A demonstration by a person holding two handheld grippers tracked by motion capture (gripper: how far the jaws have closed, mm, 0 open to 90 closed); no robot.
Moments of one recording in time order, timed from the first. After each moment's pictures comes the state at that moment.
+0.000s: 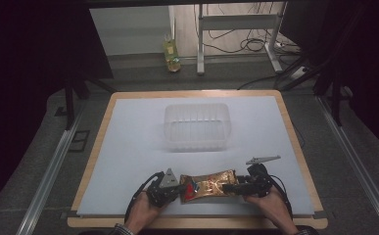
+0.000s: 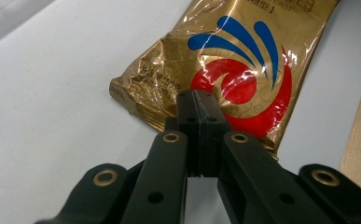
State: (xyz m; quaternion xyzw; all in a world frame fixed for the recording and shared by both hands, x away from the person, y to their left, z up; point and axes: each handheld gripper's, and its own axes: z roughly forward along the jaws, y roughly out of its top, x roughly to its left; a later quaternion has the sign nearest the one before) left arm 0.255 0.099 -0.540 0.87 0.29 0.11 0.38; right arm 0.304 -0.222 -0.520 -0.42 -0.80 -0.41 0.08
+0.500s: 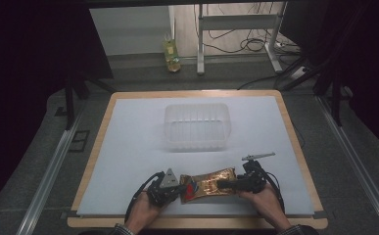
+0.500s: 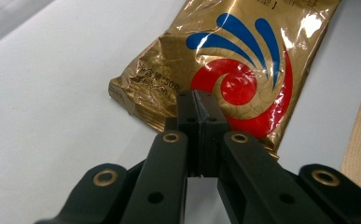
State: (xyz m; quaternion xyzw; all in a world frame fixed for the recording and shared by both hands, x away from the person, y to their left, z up) left arm 0.255 0.099 -0.540 0.87 0.29 0.11 0.38; right arm 0.315 -0.210 -0.522 -0.44 -0.78 -0.43 0.13
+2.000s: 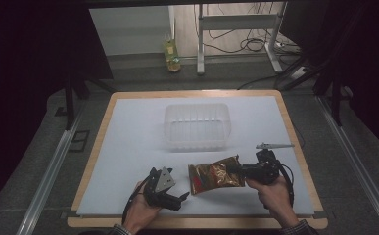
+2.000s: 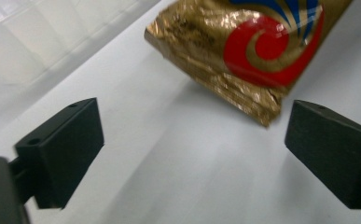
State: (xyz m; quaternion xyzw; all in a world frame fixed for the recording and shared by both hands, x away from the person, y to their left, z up) left arm 0.249 0.105 -0.534 0.85 0.29 0.19 0.41; right arm 0.305 -0.224 -0.453 -0.44 -0.75 -0.49 0.08
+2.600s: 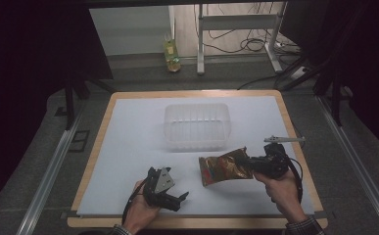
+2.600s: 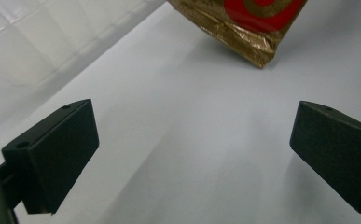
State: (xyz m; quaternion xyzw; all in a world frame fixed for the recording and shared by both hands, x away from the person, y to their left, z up) left arm 0.249 0.107 -0.537 0.84 0.29 0.21 0.40; right arm 0.310 -0.237 -0.431 -0.45 -0.75 -0.48 0.02
